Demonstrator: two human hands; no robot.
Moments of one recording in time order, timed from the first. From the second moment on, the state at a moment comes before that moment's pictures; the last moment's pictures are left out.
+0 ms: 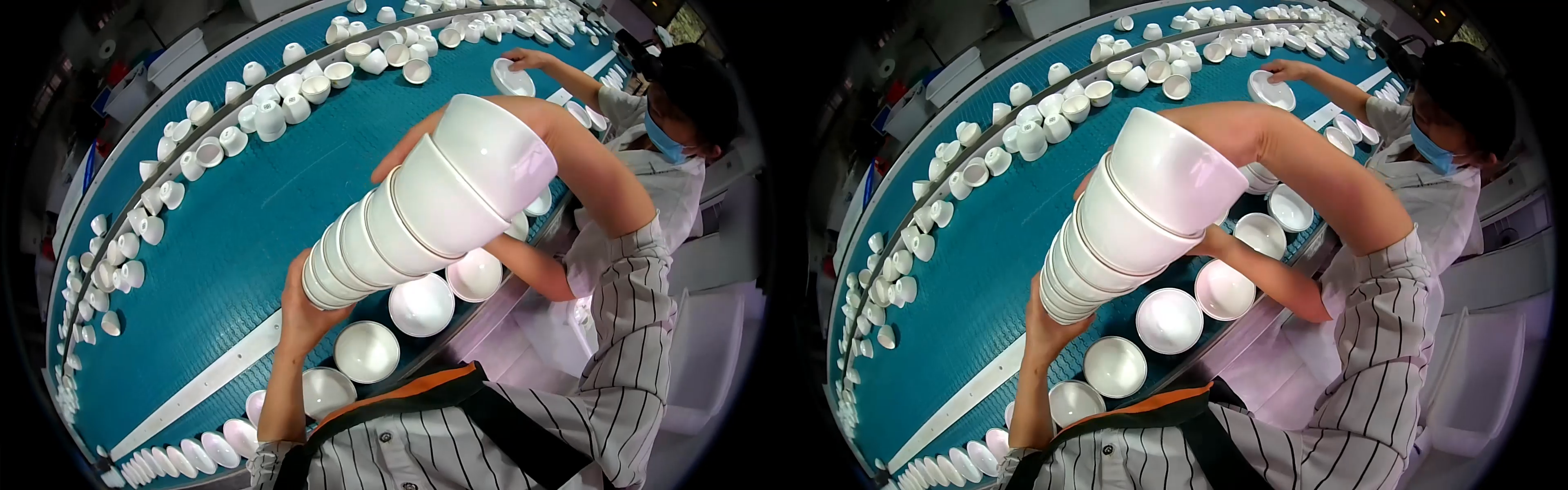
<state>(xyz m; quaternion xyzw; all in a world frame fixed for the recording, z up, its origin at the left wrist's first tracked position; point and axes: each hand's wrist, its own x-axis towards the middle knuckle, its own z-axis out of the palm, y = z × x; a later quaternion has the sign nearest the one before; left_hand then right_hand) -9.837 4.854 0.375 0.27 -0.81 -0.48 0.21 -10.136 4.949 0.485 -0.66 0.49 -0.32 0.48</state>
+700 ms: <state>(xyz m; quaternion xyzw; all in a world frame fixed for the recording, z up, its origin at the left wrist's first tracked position) -9.965 5.053 0.427 -0.08 -0.80 -0.57 -0.15 -10.090 5.361 0.529 0.01 0.71 -0.57 0.41</state>
